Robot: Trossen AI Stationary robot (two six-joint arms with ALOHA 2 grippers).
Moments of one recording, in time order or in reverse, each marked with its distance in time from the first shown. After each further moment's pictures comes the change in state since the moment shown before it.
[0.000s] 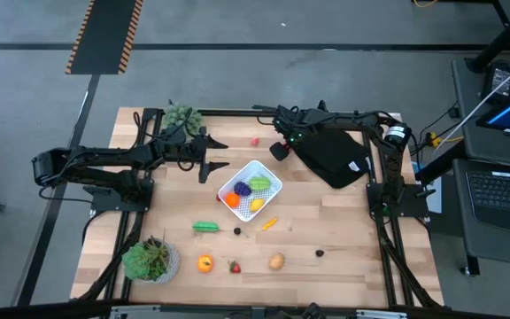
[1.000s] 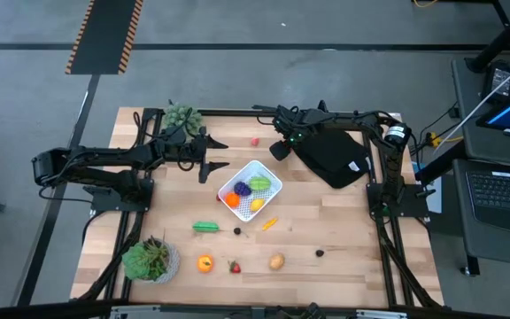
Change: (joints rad) left arm 0.000 0.000 0.000 0.000 0.000 -0.001; right arm 0.000 0.001 0.000 0.000 0.000 0.002
